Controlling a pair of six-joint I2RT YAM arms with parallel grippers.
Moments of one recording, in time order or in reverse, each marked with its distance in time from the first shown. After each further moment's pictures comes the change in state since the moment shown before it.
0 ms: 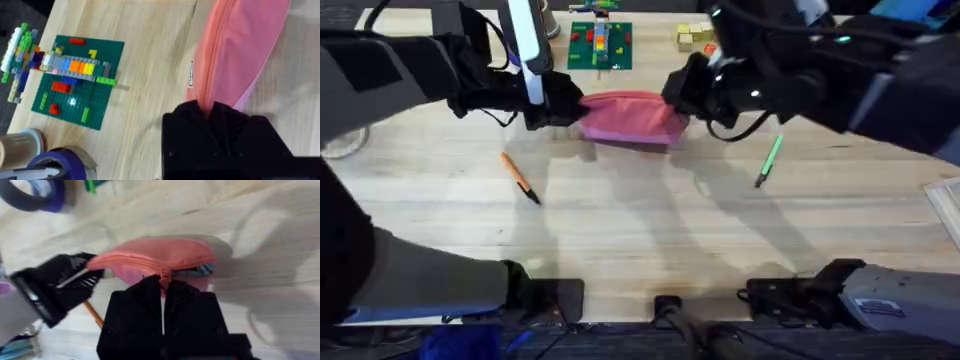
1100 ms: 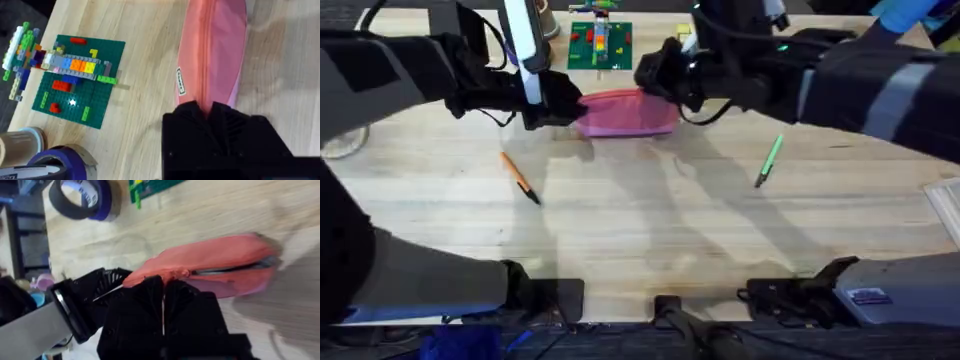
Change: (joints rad) left arm 0.008 0.000 0.000 -0.002 0.010 0.000; right arm -0.012 0.158 0.000 0.334 -0.135 0.005
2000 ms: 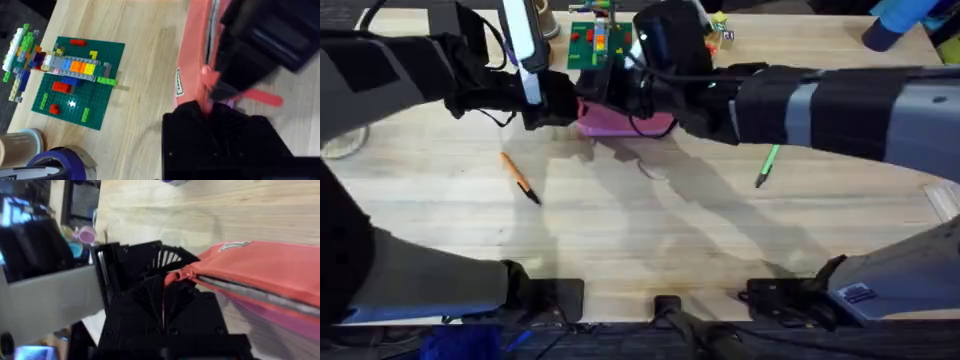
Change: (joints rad) left arm 0.000 0.000 0.000 -0.002 0.011 0.000; right arm 0.137 0.162 0.000 0.368 -0.160 -0.044
